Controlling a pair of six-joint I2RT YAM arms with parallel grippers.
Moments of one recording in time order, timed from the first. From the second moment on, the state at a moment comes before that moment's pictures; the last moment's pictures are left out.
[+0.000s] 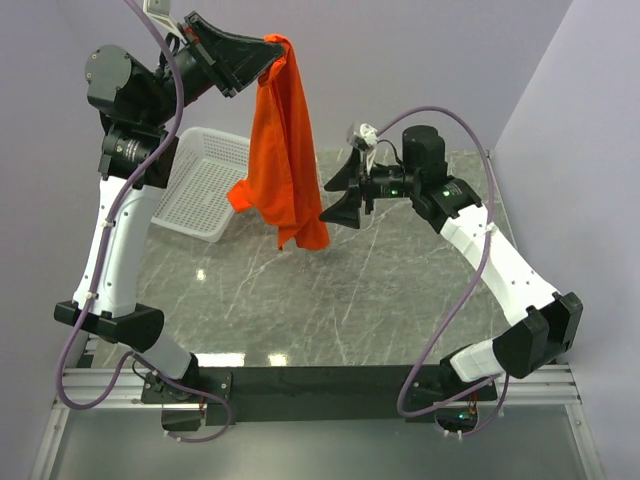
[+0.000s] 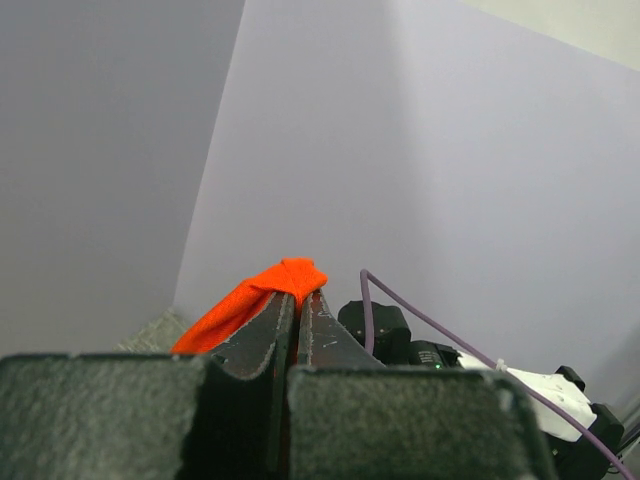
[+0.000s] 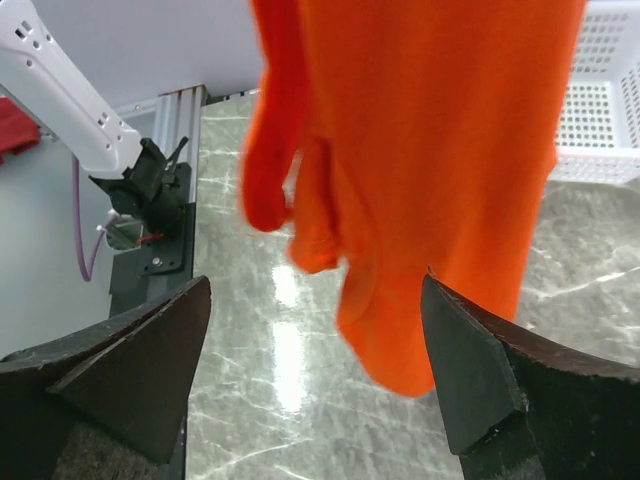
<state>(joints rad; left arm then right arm) -0.31 1.58 2.18 -0.02 0.69 -0.75 0.45 1.42 1.45 -0.34 -0.99 -0.10</state>
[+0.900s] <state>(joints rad) -0.31 1.58 2.17 0.00 0.70 -0.79 0.57 1.47 1.41 -0.43 -0.75 -0.30</state>
